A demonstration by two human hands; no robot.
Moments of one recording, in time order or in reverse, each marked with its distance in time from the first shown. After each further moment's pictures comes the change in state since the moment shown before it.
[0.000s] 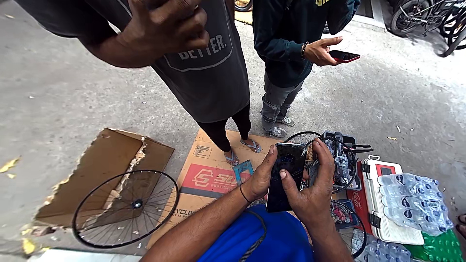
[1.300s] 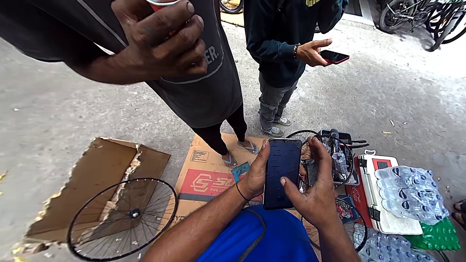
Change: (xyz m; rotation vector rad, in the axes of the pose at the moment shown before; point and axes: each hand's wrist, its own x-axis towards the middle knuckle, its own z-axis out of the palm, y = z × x) left_hand 0.007 0.005 -0.014 -0.097 -0.197 -0.062; right_hand 0.001 0.000 -0.017 0.142 -0.149 0.098
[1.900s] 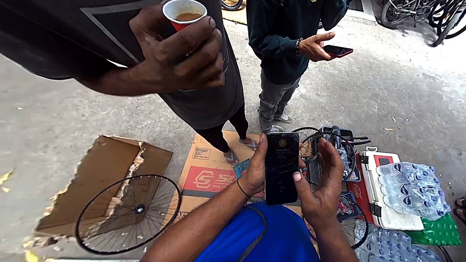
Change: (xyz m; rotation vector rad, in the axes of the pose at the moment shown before) left_hand 0.000 0.000 -0.002 -0.131 -0.039 -0.002; right_hand -0.017 -0.006 0.008 0.112 0.168 -0.041
